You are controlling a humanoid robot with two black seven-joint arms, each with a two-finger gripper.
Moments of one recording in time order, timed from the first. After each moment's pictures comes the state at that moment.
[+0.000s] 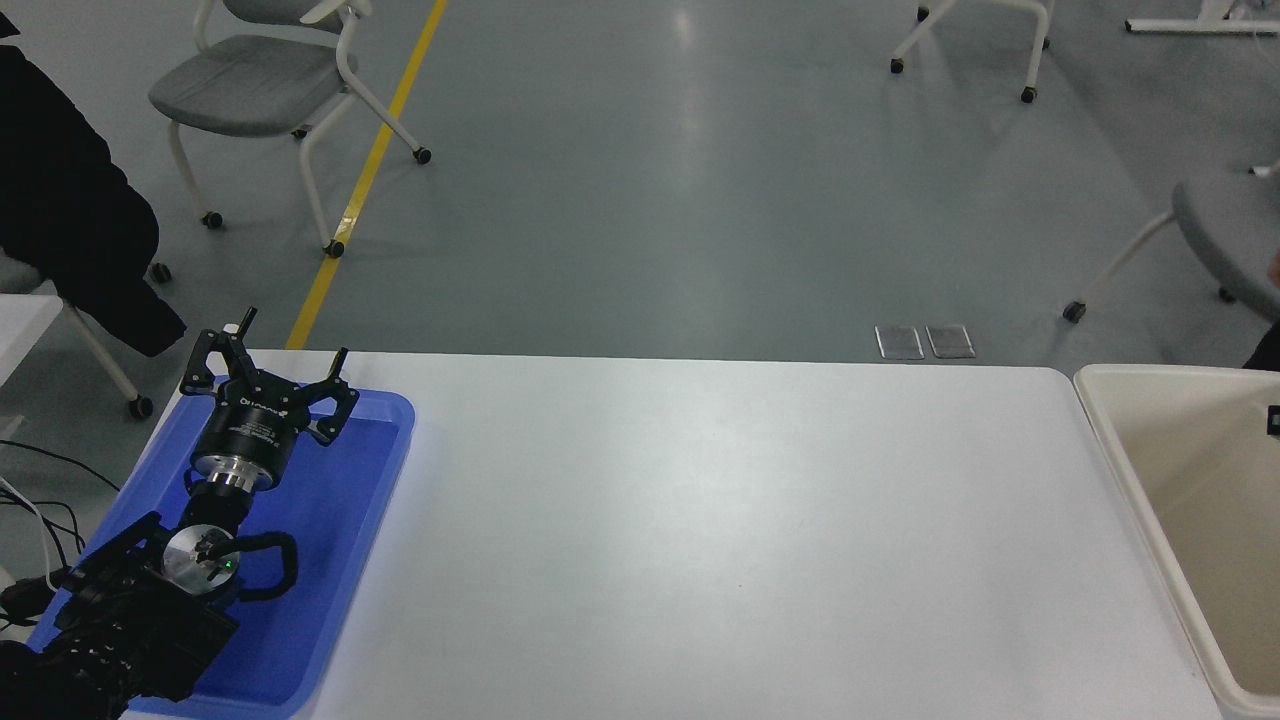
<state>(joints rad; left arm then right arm) -0.64 0.20 -0.88 -0.20 -0.21 -0.79 -0.30 0.95 -0.63 -0.70 0.27 -0.75 0.28 0.08</state>
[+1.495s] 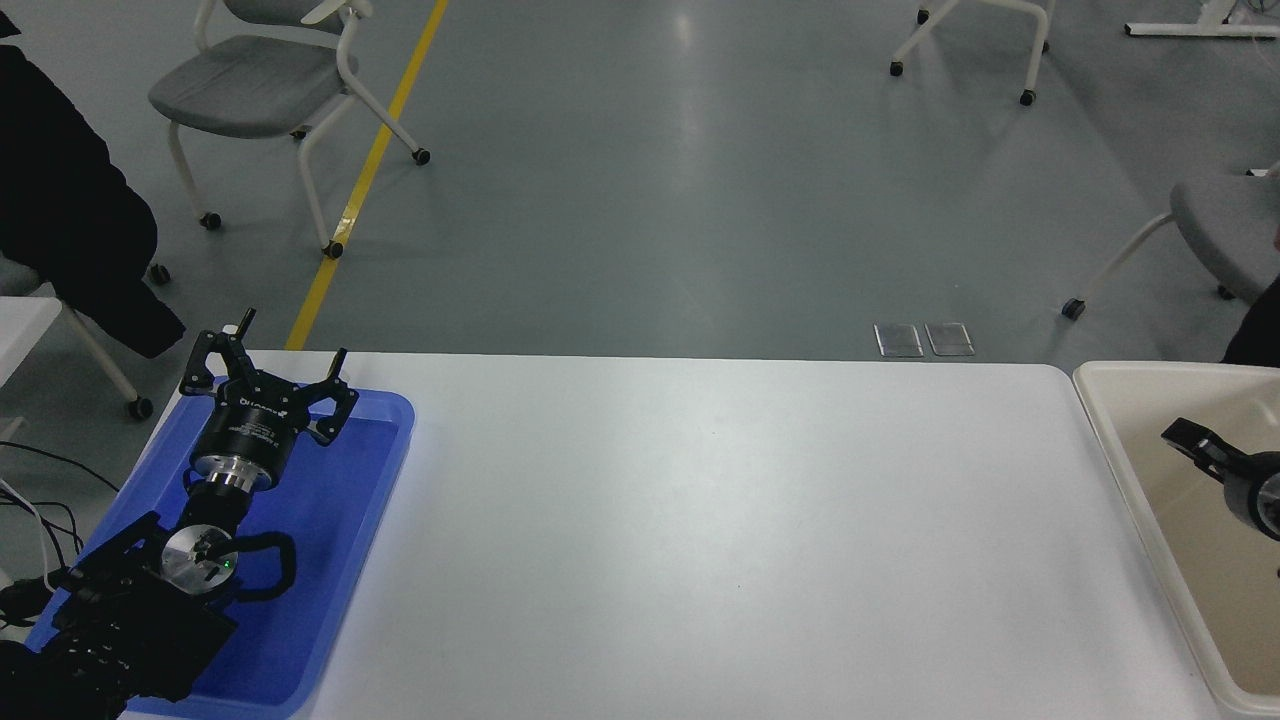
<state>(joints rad) -0.64 0.20 -0.88 -0.20 -0.21 -0.79 -0.30 0.79 -0.53 0.04 0.23 -0.46 0.14 0.08</state>
